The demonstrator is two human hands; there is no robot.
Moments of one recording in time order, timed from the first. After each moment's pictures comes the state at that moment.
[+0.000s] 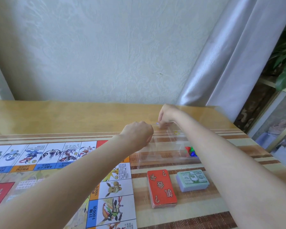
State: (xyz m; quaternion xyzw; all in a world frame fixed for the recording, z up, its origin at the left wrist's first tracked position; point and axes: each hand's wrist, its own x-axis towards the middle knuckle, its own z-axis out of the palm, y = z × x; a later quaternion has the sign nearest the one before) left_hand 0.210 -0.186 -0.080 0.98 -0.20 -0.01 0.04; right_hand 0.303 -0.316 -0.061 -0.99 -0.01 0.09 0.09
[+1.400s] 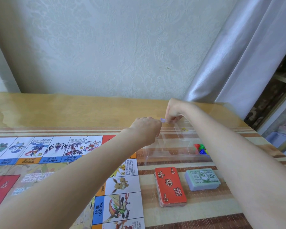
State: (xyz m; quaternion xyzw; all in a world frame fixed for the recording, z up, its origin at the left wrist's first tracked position) left_hand 0.215 -0.190 -0.082 0.98 -0.21 0.00 0.05; right_hand 0.317 -0.315 -0.064 -0.98 -0.01 0.16 0.15
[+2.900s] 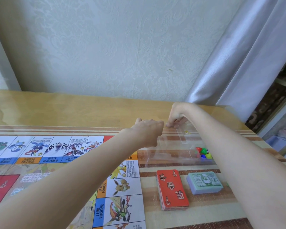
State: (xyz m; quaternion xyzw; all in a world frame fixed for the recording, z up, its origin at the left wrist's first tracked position) left_hand 0.214 -0.187 -0.081 0.97 -0.22 -0.04 0.06; right_hand 0.321 -0.317 -0.065 -0.96 0.04 0.22 0.16
